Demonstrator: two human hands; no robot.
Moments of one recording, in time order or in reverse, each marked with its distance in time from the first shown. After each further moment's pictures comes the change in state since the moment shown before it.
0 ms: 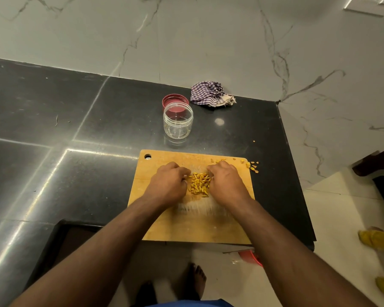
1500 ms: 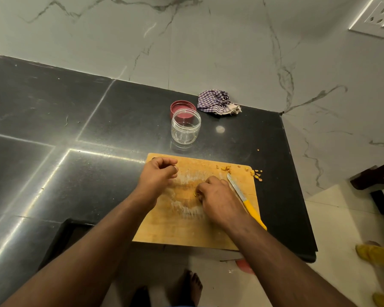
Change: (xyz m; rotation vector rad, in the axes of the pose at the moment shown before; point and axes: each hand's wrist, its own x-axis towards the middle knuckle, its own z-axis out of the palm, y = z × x) left_hand -0.005 -0.020 -0.030 -1.036 0.197 -0.396; right_hand -0.025 -0.036 0.003 -0.161 -0.138 -0.124
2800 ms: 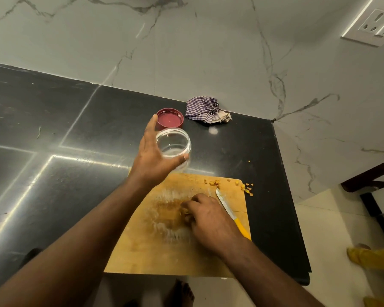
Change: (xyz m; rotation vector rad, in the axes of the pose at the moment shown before) left_hand 0.057 0.045 0.028 0.467 0.059 0.474; right_hand 0.003 0.017 -0.008 0.095 -0.036 -0.085
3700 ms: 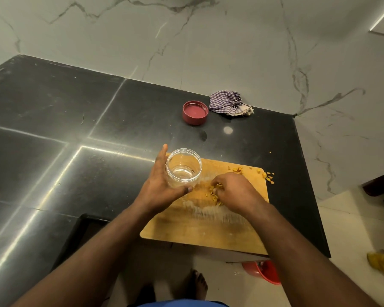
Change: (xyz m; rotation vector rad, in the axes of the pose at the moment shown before) left_hand -0.099 -0.041 -0.042 0.009 -0.185 -0.124; right_hand 0.019 -0.005 -0.009 -0.026 -0.016 0.159
